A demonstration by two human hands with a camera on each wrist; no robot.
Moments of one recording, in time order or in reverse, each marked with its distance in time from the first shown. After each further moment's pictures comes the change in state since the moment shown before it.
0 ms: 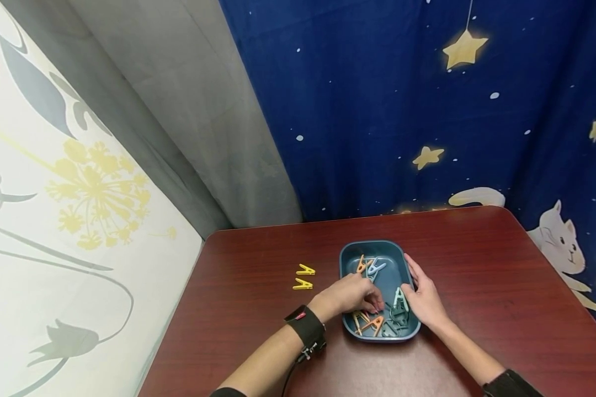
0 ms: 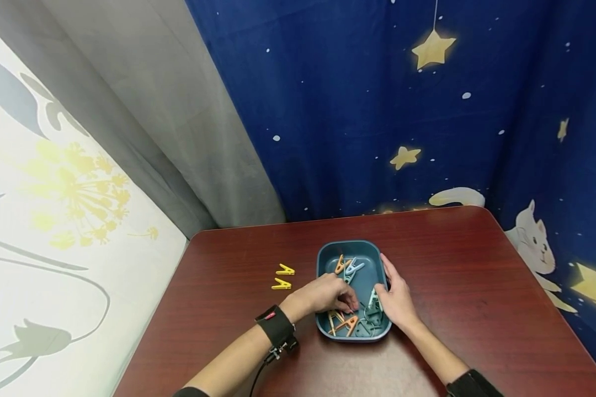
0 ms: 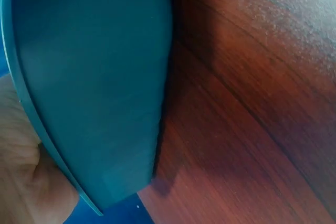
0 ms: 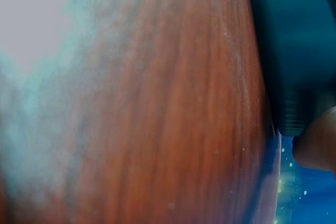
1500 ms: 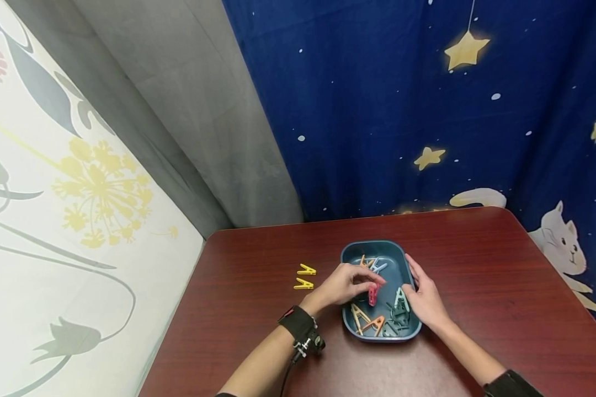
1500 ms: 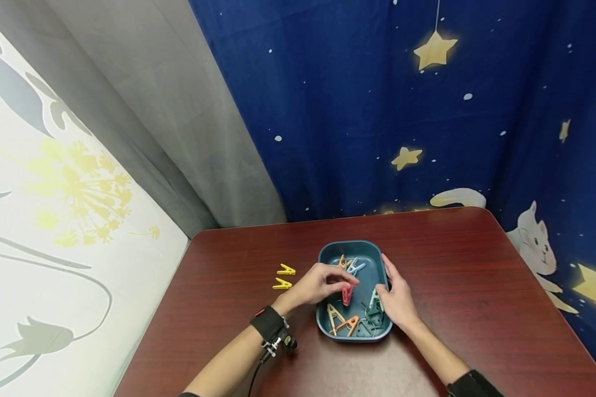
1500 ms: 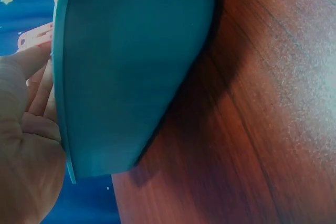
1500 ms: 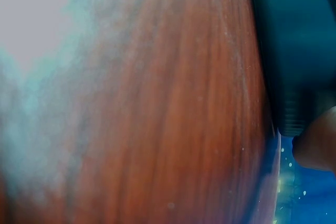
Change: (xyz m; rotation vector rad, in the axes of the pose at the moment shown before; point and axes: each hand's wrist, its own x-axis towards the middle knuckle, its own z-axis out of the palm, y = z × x) left_hand -0.013 -0.018 -0.007 -0.373 0.356 0.148; right_hand -0.002 -0.004 -0.003 -0.035 -0.017 0.037
